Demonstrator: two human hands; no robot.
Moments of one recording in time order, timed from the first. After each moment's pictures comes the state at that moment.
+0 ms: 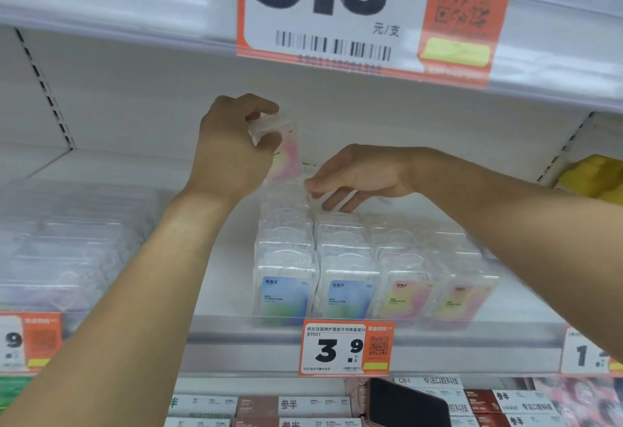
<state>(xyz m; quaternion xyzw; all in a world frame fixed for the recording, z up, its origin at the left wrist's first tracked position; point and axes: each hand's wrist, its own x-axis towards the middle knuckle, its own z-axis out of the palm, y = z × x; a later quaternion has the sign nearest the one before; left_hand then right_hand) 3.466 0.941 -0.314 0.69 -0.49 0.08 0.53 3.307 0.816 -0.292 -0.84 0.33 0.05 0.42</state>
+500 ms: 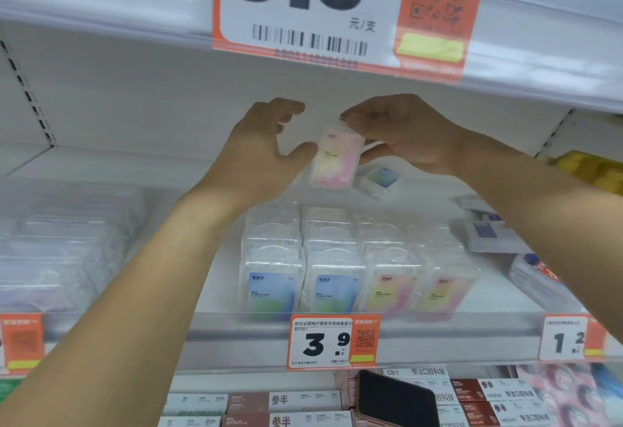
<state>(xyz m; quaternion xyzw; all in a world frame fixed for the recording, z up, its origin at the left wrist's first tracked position) 3.431 0.943 -0.305 0.66 -0.57 -0.07 0.49 3.259 0.796 -0.262 -0.82 0.28 -0.23 0.45</state>
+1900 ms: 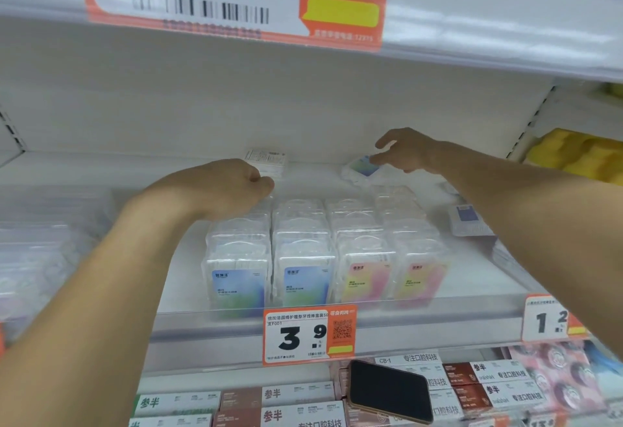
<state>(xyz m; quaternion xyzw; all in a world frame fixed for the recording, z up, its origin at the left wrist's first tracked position) 3.433 0.947 -0.316 0.79 -0.56 -0.21 0.15 3.218 0.703 -0.320 -0.78 0.55 -0.10 0.27</state>
